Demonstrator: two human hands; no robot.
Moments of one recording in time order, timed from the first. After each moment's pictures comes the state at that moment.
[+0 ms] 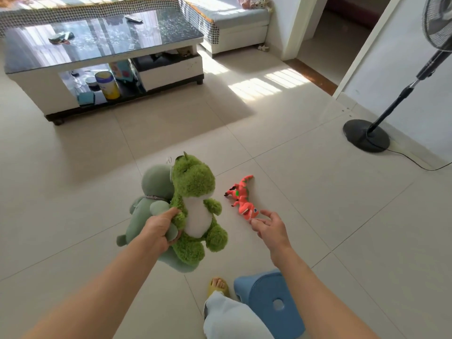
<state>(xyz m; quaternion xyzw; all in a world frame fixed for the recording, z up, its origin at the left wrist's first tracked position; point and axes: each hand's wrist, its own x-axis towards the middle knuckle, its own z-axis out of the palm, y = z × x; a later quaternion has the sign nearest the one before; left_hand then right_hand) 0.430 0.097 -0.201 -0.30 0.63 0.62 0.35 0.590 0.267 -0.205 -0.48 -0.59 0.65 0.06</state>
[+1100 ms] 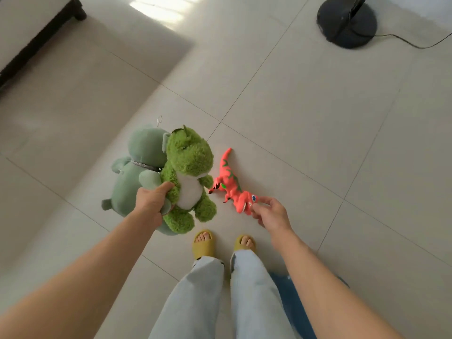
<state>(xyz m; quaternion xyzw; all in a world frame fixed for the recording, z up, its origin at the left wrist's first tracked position) 0.122 0.408 -0.352 -0.17 0.78 0.42 0.43 0.350 0.480 -0.358 -0.69 -0.37 0.62 0.07</state>
